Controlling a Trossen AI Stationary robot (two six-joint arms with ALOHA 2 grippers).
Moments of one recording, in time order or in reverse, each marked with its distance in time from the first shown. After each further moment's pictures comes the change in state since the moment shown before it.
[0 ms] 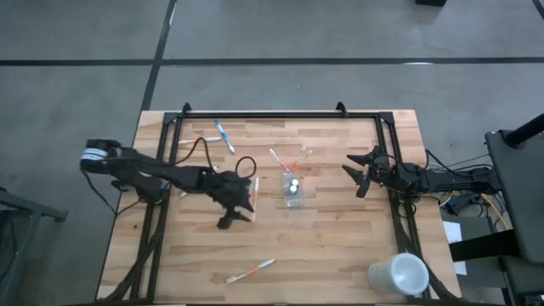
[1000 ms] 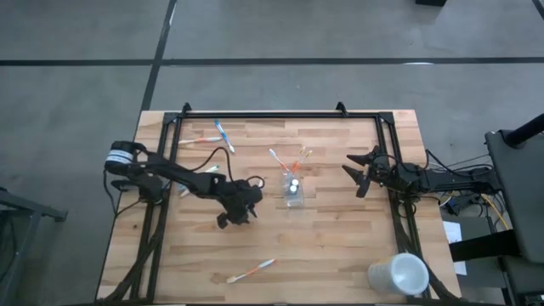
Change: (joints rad) left arm -0.001 0.250 0.012 0.065 -0.035 0.823; right arm 0.000 -0.001 0.000 0.000 0.000 0.000
